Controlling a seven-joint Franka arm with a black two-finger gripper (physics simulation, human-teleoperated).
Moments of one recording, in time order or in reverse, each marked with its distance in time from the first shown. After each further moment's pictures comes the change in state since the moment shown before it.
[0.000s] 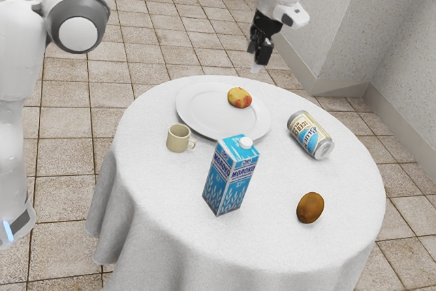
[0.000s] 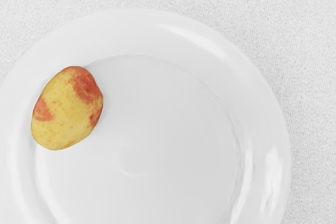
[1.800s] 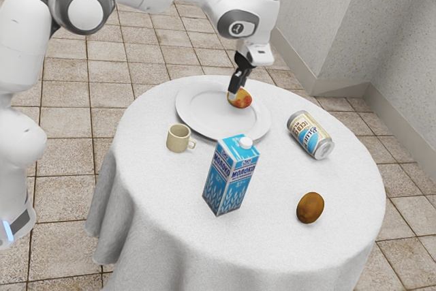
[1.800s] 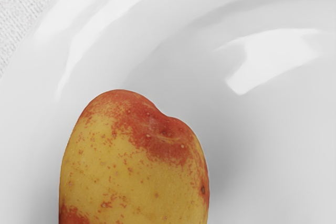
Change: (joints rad) arm 0.654 0.132 -0.597 -0.322 0.195 0.423 0.482
